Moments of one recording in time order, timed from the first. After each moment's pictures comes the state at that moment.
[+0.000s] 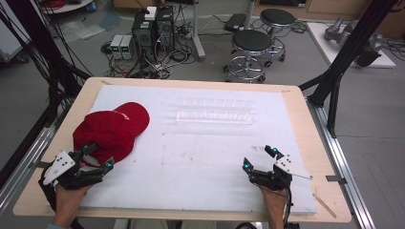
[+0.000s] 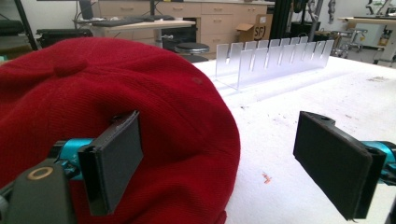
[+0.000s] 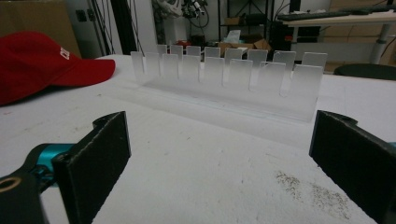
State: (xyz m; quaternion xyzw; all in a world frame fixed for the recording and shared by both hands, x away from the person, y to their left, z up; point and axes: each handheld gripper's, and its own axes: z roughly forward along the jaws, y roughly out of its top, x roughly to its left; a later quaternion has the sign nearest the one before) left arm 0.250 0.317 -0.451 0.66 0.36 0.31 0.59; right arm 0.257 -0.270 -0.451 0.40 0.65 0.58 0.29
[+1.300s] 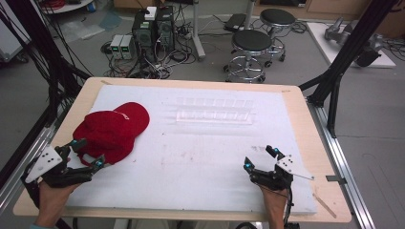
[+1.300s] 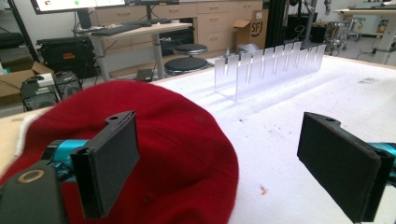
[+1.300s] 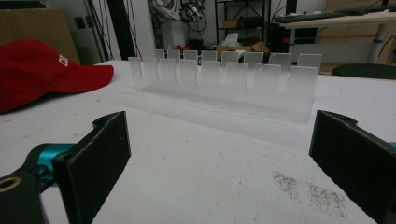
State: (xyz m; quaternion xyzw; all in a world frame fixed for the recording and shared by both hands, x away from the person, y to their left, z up) left arm 0.241 0.333 -0.404 0.68 0.33 0.31 0.58; right arm 0.257 -0.273 -0.451 0.41 0.64 0.59 0.29
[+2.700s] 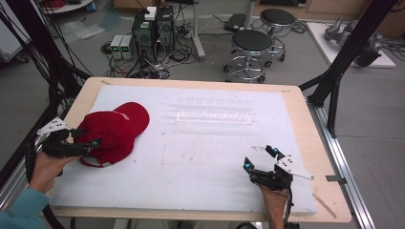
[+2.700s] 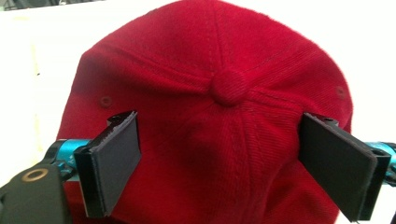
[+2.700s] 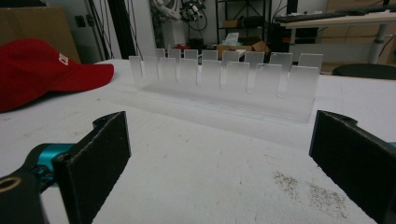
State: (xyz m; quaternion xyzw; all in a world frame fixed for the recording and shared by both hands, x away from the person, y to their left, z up) left arm 0.323 0.365 -0.406 0.74 0.45 0.21 0.45; right arm 0.257 -0.272 -0.451 0.40 0.64 0.58 0.29
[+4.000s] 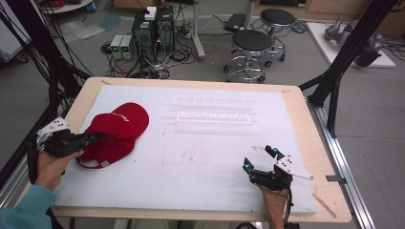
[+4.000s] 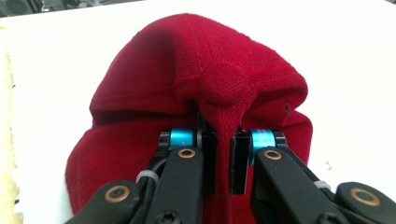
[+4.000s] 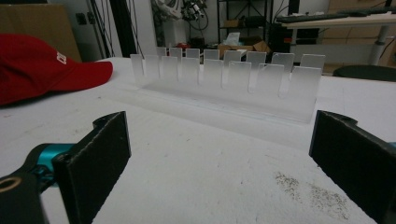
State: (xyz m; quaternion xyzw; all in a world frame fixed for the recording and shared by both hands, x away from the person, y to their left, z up) left arm 0.322 0.360 -0.397 0.75 0.42 0.19 0.48; right arm 0.256 -0.270 -0.451 0.40 0.65 0.58 0.29
